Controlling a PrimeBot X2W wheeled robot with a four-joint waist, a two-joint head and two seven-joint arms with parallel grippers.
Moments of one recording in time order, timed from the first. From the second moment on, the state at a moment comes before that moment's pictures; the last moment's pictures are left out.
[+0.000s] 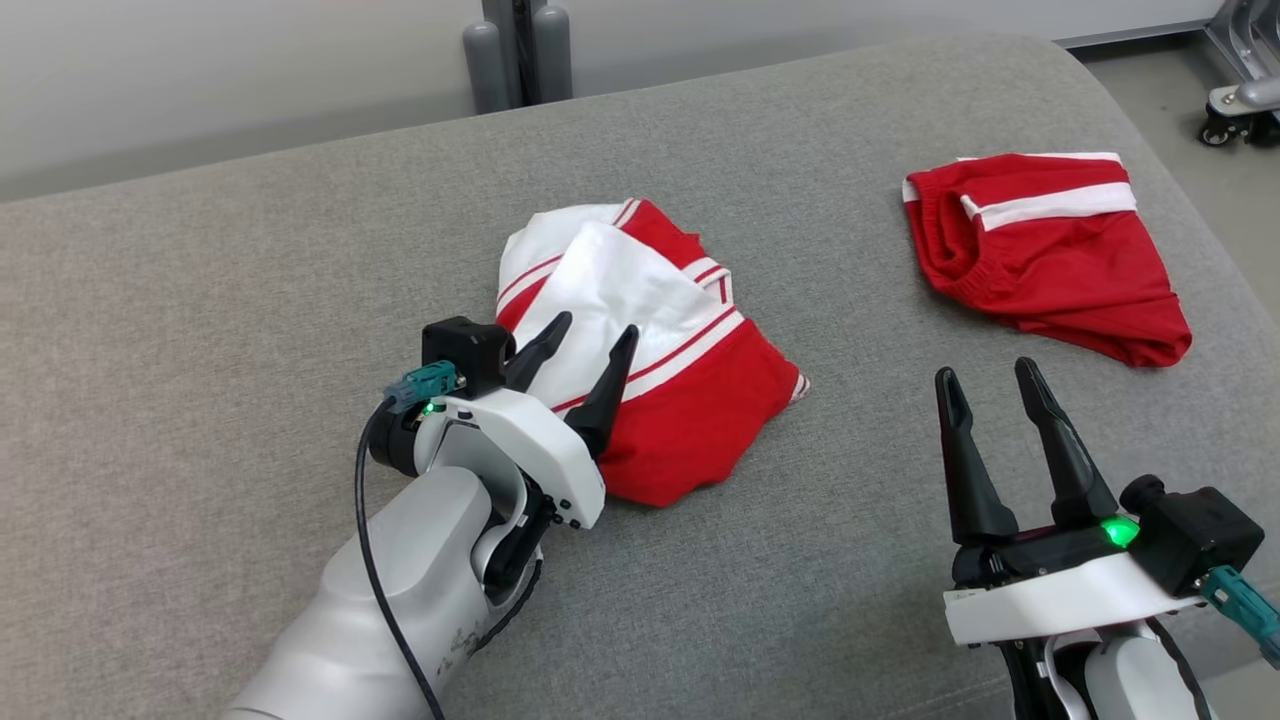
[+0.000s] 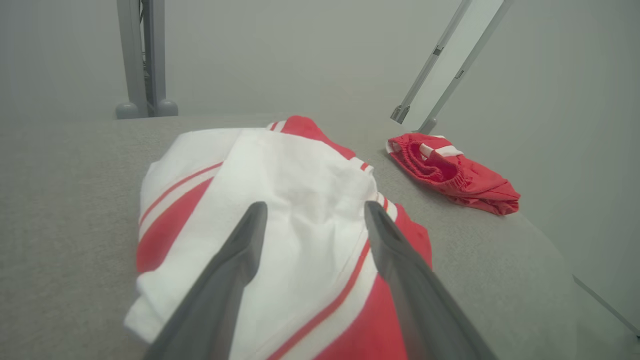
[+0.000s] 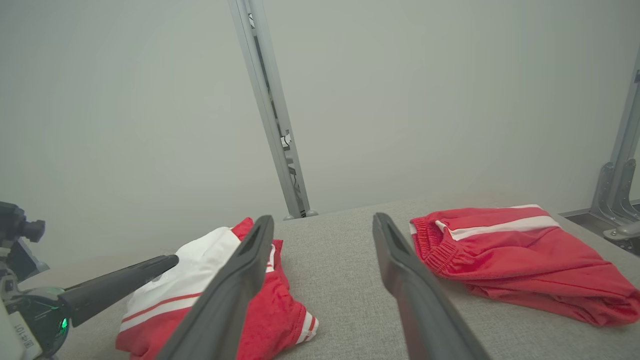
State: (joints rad) left arm -0.74 0.05 -0.83 0.87 -0.88 -0.10 -0.26; right arm -0.13 -0.05 0.18 0.05 0.33 0.13 -0.26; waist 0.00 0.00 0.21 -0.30
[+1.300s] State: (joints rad) left arm 0.01 0.05 -0.10 0.15 -0.36 0.03 -0.26; right arm -0.05 -0.10 0.16 0.08 0.31 0.13 -0.26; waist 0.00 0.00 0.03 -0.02
